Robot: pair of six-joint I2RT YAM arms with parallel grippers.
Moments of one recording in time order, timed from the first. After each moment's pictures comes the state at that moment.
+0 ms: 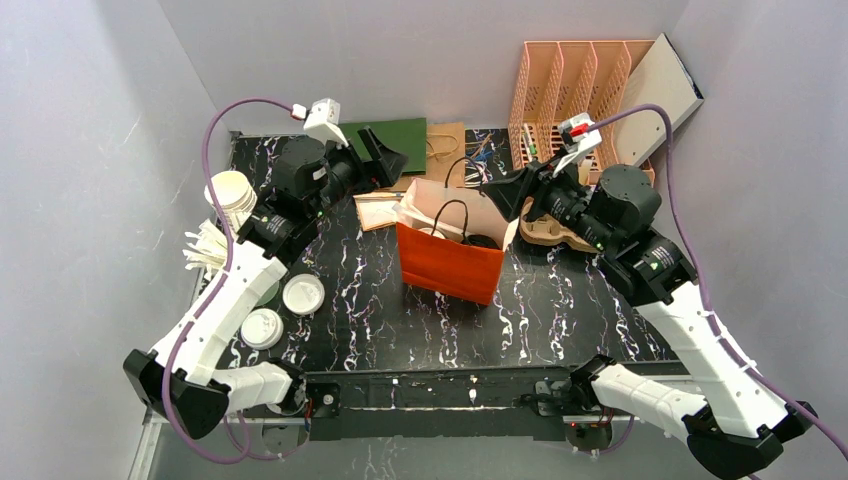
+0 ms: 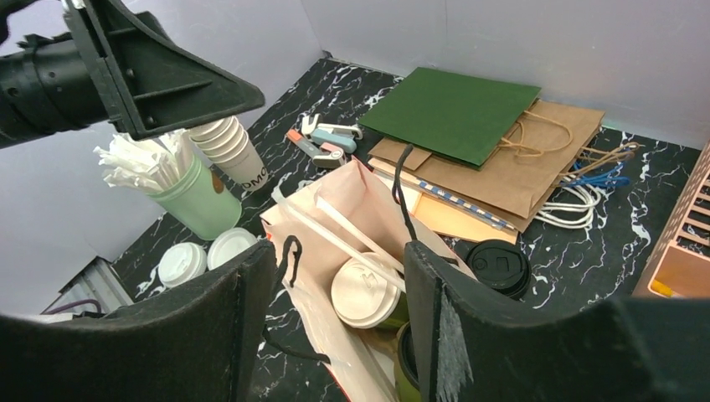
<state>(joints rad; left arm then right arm) -0.52 1.20 1.31 -0.27 0.04 -0.62 0.62 0.94 1.26 -0.35 -0.14 0.29</state>
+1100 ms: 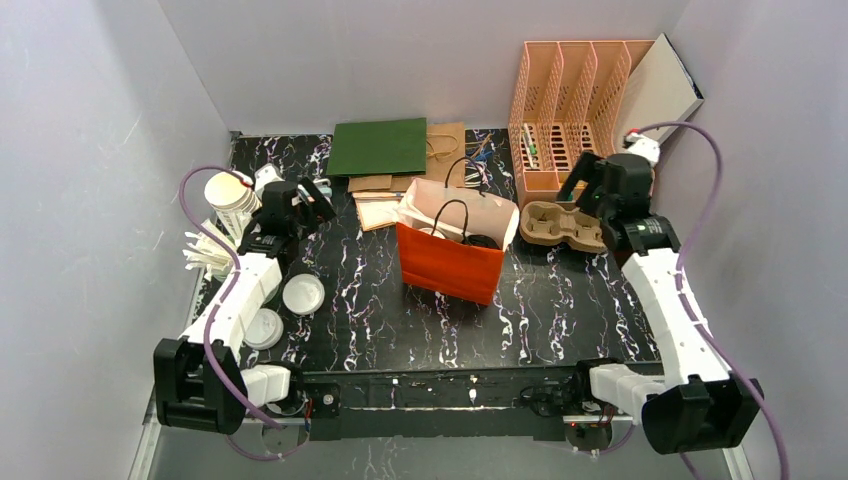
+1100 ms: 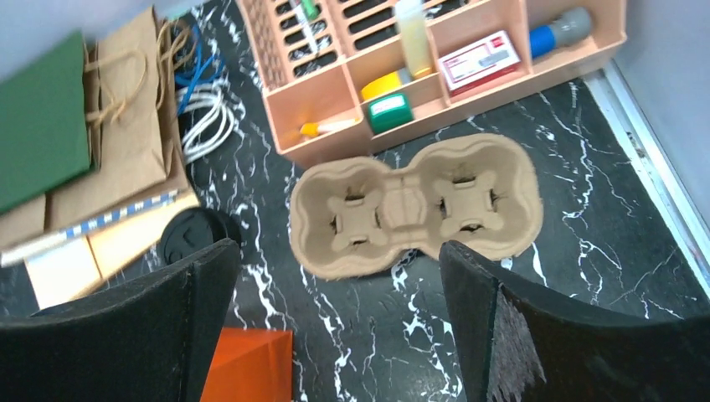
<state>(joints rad) -0.16 1.17 0.84 -0.26 -0.22 -0.62 0.20 1.10 1.10 -0.51 0.25 0.41</state>
